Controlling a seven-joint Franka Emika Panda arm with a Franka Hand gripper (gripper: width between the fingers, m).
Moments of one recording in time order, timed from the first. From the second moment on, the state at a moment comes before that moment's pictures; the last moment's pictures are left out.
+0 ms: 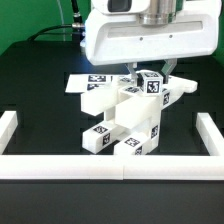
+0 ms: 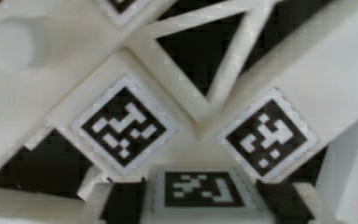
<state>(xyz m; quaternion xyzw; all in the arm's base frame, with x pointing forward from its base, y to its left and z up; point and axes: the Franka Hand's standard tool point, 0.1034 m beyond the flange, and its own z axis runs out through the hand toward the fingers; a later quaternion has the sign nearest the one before) 0.613 0.027 0.113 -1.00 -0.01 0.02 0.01</state>
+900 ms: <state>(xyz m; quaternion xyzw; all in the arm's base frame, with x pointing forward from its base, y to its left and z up) 0.613 0.030 0.113 -0.97 0.26 0.03 0.01</state>
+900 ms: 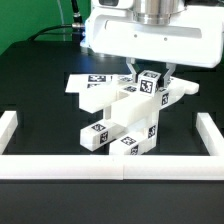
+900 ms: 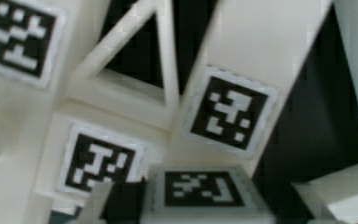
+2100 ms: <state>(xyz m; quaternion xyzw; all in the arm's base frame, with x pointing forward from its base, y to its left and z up) 0.618 0.029 0.114 -0.98 0.20 0.01 -0.01</state>
